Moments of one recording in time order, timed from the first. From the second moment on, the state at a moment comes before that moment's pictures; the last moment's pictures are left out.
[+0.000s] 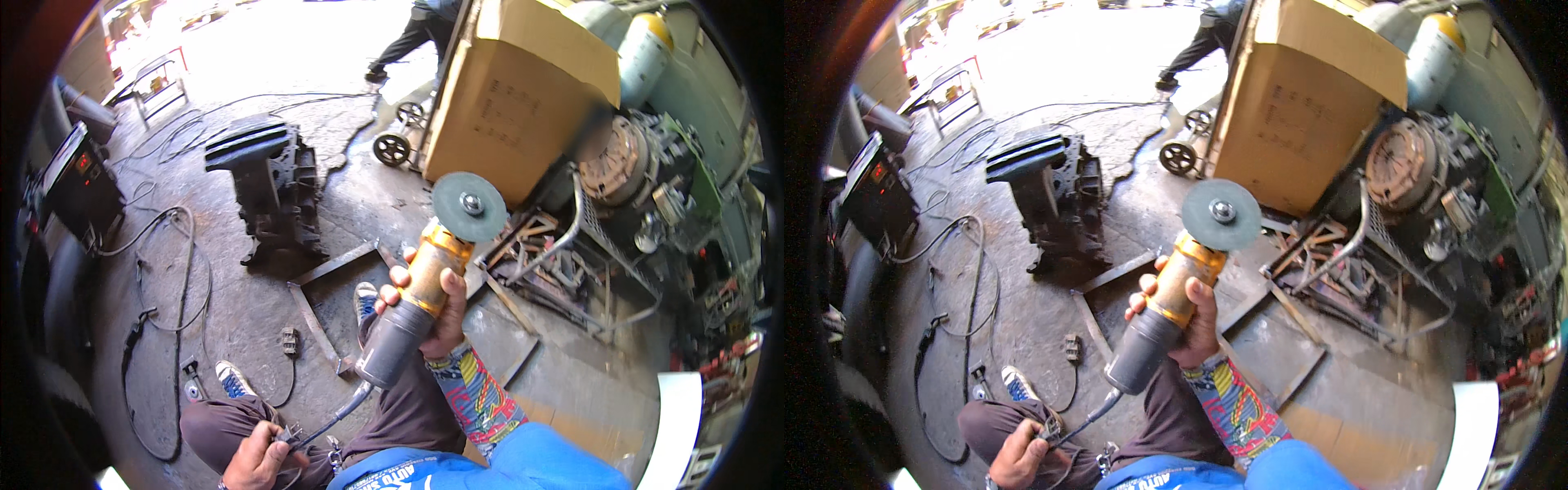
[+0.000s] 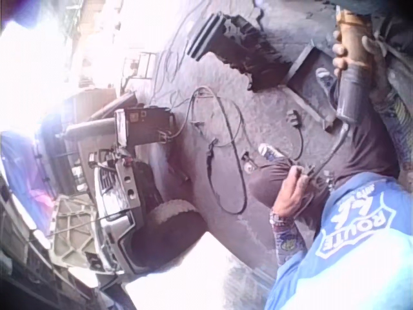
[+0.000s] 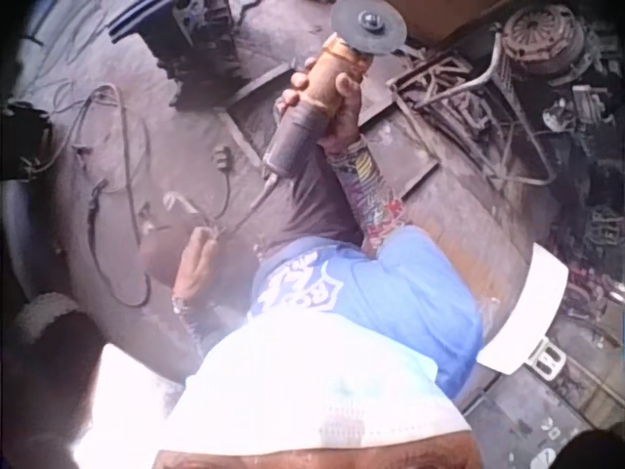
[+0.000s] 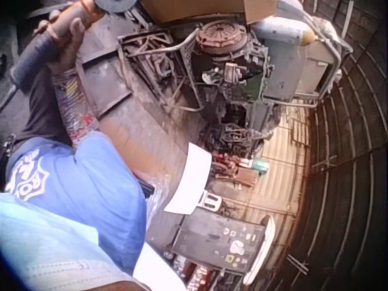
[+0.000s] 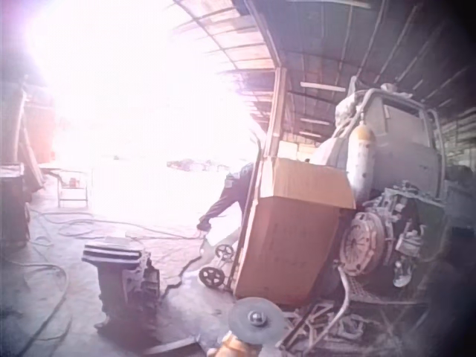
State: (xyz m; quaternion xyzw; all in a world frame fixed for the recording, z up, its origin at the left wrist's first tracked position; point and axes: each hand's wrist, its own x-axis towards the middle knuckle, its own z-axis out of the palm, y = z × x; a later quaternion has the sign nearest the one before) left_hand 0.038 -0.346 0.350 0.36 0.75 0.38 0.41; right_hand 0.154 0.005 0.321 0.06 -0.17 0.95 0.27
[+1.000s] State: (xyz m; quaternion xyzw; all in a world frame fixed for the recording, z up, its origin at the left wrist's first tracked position) left_hand -0.180 -0.456 0.223 0.16 0.96 0.24 0.00; right_hand 0.188 0.031 0.297 0.13 -0.15 0.94 0.27
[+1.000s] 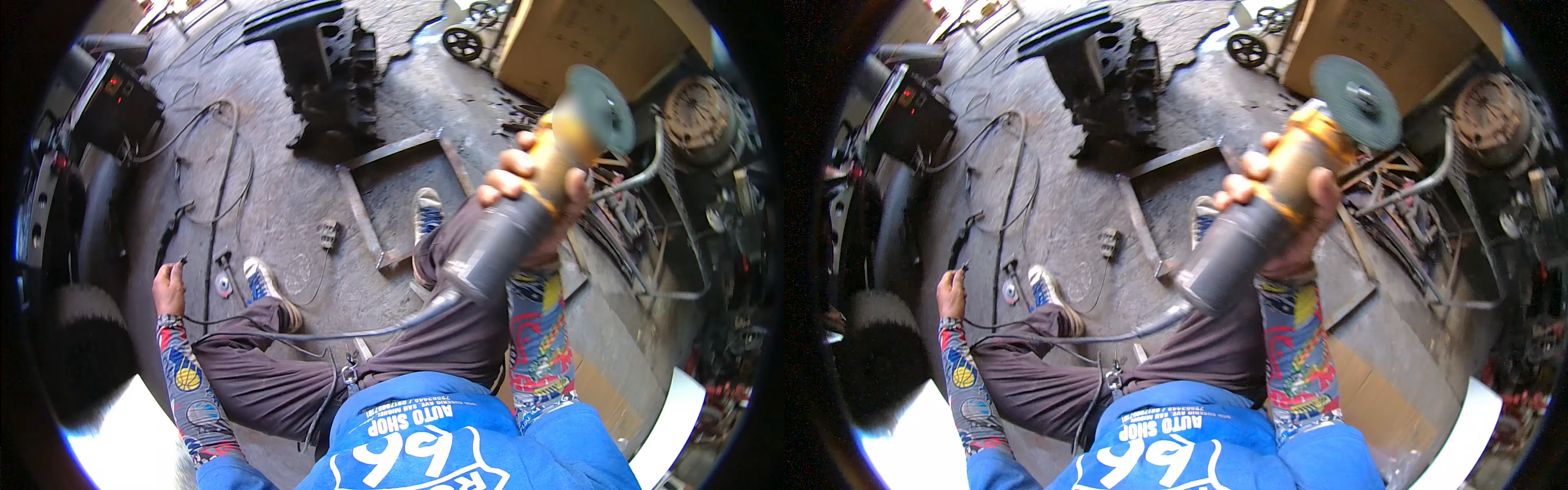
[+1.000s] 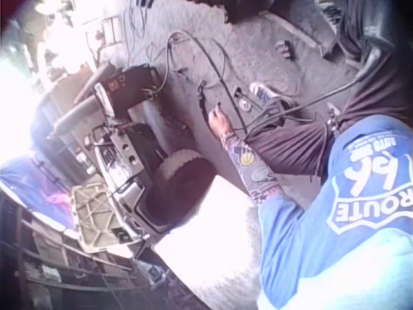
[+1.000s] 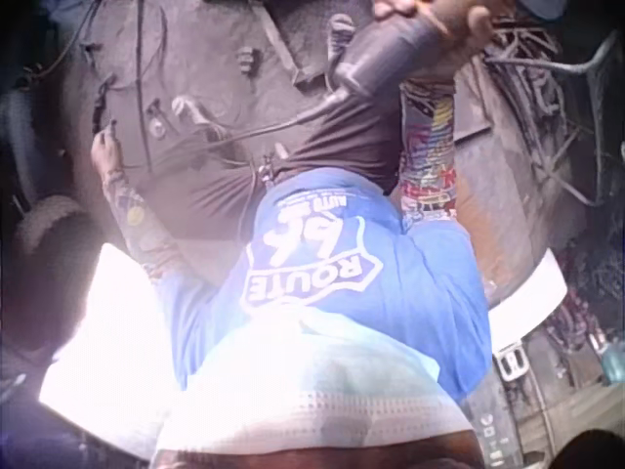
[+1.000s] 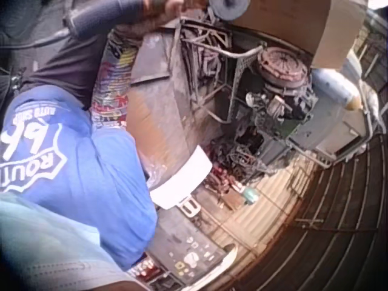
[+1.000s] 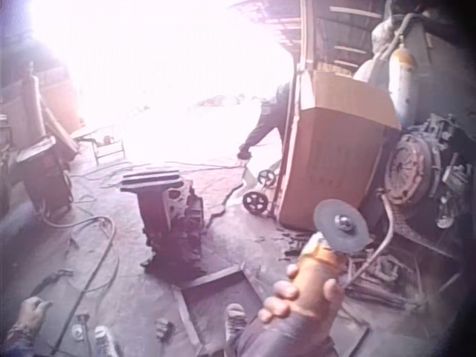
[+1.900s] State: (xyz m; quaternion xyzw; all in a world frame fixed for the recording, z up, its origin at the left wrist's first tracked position) left_hand -0.119 -0.224 -0.069 0.11 0.95 0.04 0.27; right_hand 0.207 0.098 0.297 -0.07 -0.13 0.93 0.33
